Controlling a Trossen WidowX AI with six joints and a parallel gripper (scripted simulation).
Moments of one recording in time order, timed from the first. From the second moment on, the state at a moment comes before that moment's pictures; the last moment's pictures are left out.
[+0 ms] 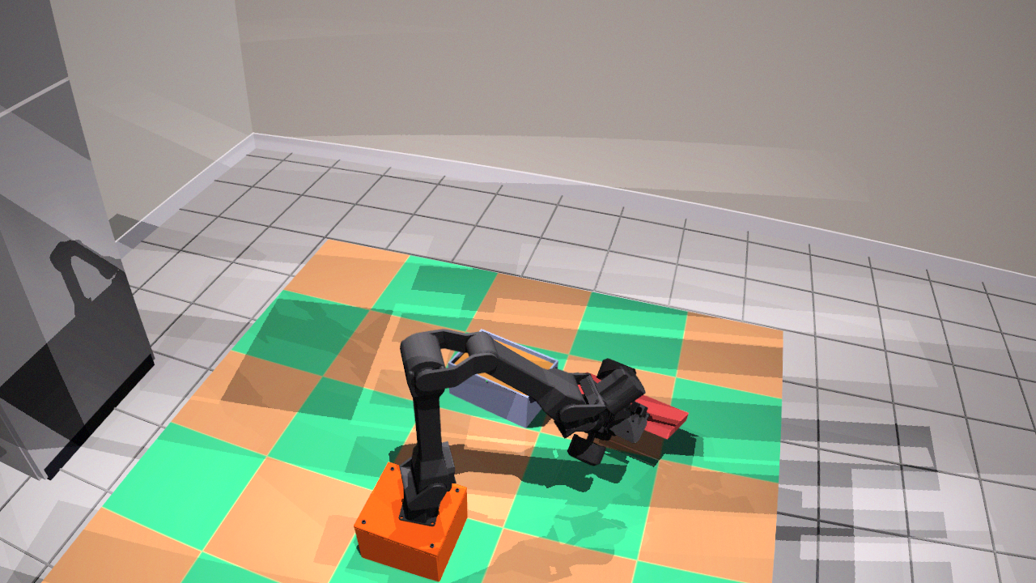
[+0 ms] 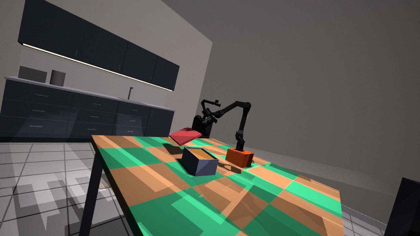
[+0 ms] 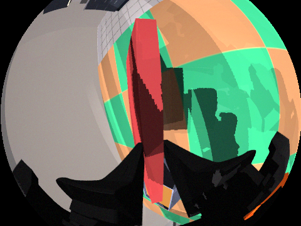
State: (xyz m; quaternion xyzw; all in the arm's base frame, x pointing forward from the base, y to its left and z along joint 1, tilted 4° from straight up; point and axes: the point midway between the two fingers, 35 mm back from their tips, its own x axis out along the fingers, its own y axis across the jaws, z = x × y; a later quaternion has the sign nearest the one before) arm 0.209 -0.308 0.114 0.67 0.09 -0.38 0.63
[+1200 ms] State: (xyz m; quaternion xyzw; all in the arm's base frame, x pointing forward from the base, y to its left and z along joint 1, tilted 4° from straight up) arm 0.209 -0.311 0.085 0.67 0.09 -0.38 0.63
